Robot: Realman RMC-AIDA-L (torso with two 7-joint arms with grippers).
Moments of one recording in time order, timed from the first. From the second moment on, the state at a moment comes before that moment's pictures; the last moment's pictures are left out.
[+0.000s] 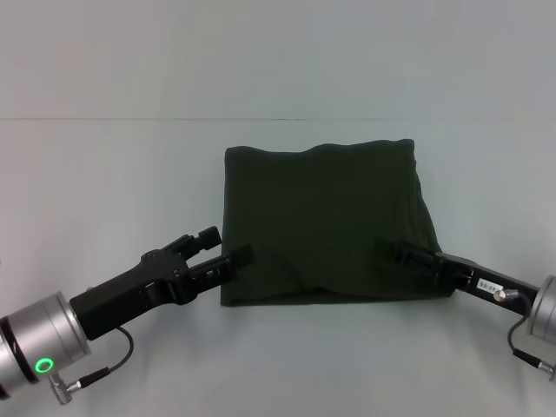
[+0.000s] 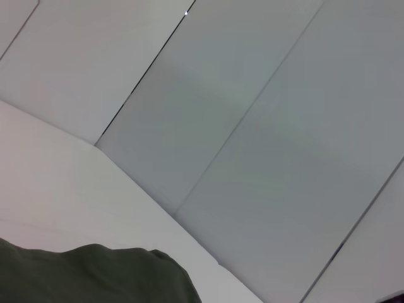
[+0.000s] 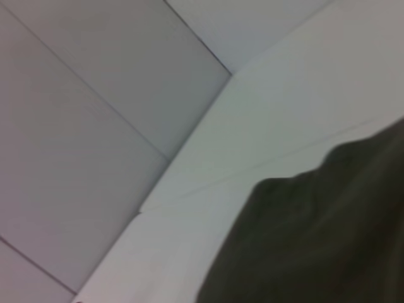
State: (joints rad) left arm -0.42 -2.15 0.67 0.37 1.67 1.51 -1.36; right arm 0.49 2.09 -0.76 -0.29 -1.64 -1.22 1.57
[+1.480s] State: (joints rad) left arm -0.29 -2.11 0.77 0.52 1.79 1.55 -1.11; right arm 0.24 2.09 -0.66 -0.24 -1.80 -1.49 0.67
